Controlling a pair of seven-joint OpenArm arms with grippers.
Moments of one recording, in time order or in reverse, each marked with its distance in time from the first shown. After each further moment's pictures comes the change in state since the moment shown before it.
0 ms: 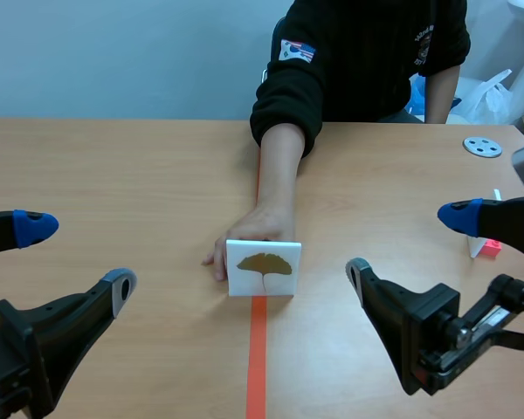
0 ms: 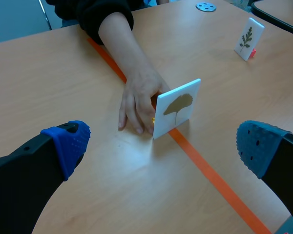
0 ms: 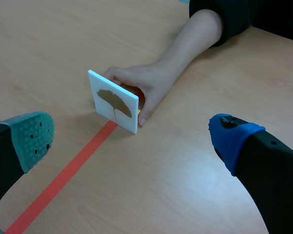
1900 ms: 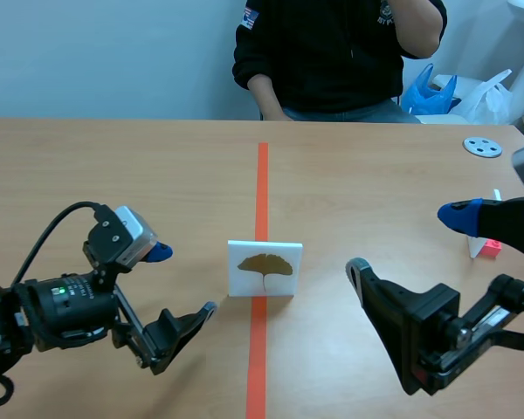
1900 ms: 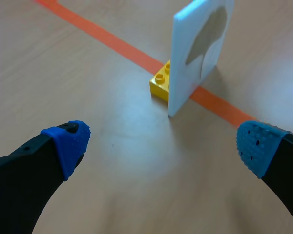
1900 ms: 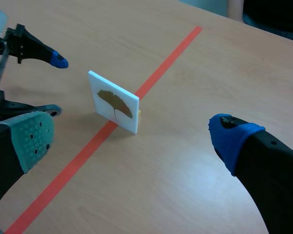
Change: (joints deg) left arm -46.3 3.8 32.1 -49.6 18.6 -3.2 -8.3; right arm 0.0 0.0 0.0 0.0 0.0 0.0 0.0
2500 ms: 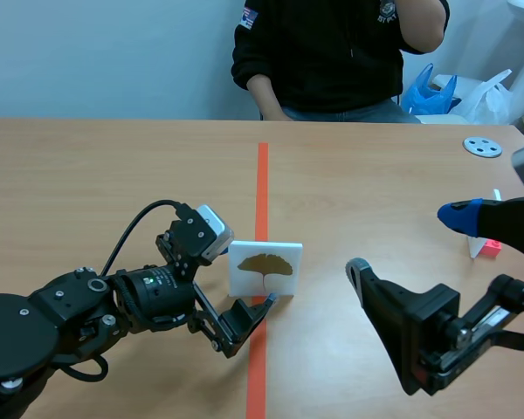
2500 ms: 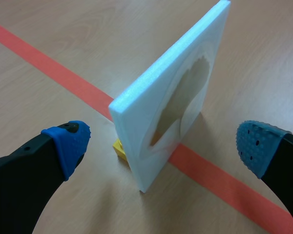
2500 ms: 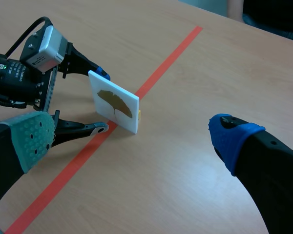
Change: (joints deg) left arm -11.1 9.8 10.6 -14.3 2.9 5.8 -4.4; right arm 0.0 0.0 0.0 0.0 0.0 0.0 0.0
